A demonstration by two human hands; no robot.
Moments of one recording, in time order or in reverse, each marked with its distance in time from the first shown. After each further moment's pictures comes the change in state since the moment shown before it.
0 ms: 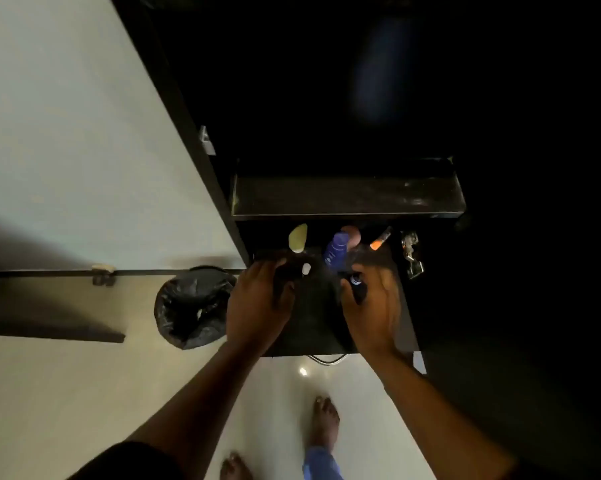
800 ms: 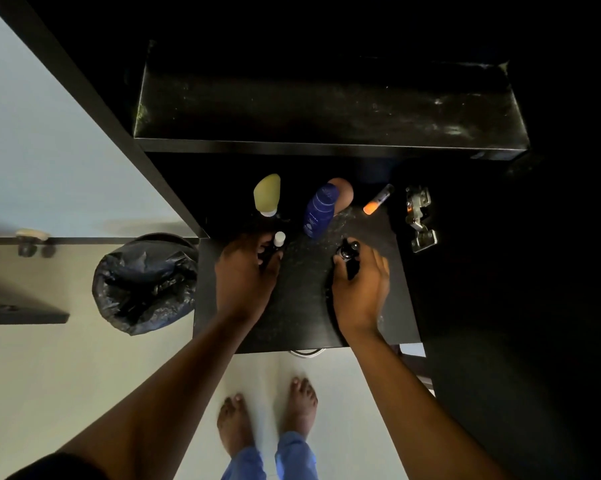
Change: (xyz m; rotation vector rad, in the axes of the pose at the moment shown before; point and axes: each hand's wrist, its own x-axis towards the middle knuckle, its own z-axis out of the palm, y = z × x) left_hand 0.034 -0.043 0.124 -0.207 0.122 -0.023; right_hand 0.024 0.077 0.064 -0.001 0.107 0.141
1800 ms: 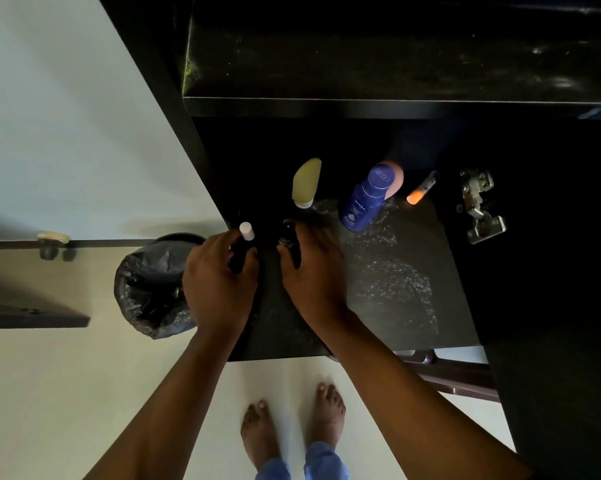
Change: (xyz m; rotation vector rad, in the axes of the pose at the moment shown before) left_hand -0.003 -0.063 -0.047 0.103 0.191 -0.070; right_hand -0.027 -0.065 0.095 0.027 -0.149 -0.420
